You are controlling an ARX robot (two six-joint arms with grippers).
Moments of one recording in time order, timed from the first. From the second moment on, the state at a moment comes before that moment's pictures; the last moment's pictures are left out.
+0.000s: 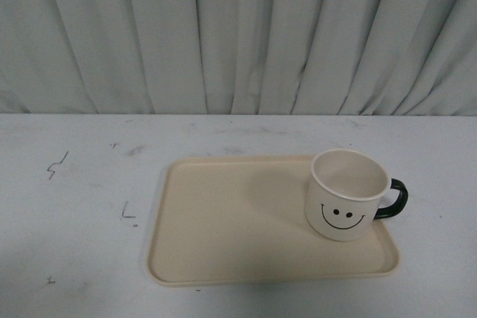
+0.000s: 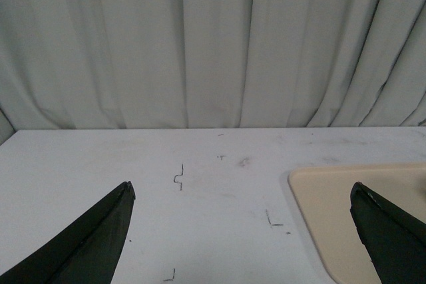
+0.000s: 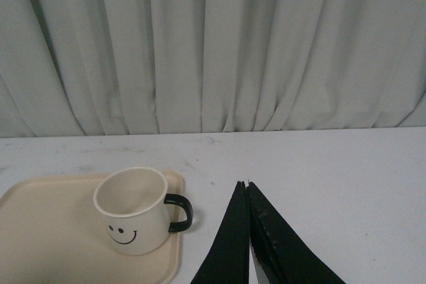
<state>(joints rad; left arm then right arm) 0.00 0.01 0.01 0.00 0.00 0.00 0.00 0.21 0.01 0.22 0.00 -0.01</state>
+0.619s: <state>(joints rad) 0.00 0.01 0.01 0.00 0.00 0.00 0.00 0.00 0.01 0.00 0.00 -0.01</state>
